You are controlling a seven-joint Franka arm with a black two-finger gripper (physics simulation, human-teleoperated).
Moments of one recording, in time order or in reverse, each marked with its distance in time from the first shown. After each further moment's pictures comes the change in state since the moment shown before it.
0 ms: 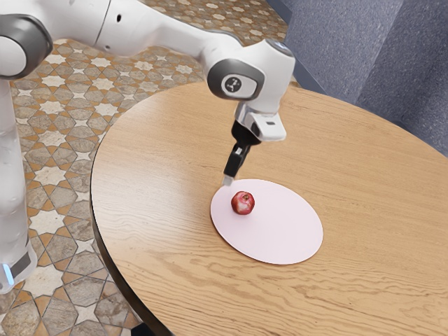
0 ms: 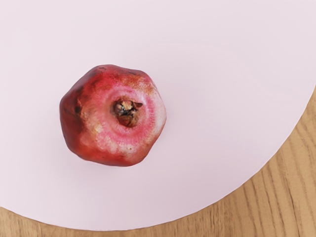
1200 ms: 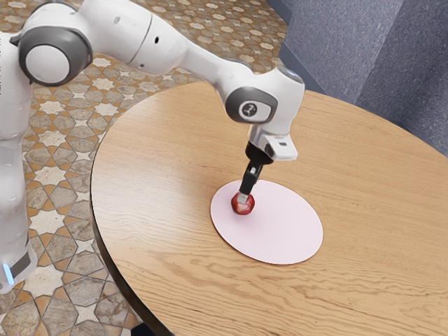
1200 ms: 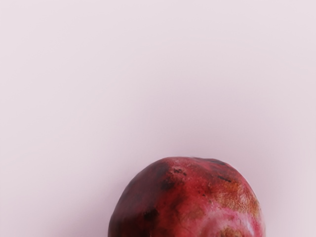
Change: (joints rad) arm -0.012 0.207 0.026 0.069 -0.002 0.121 0.020
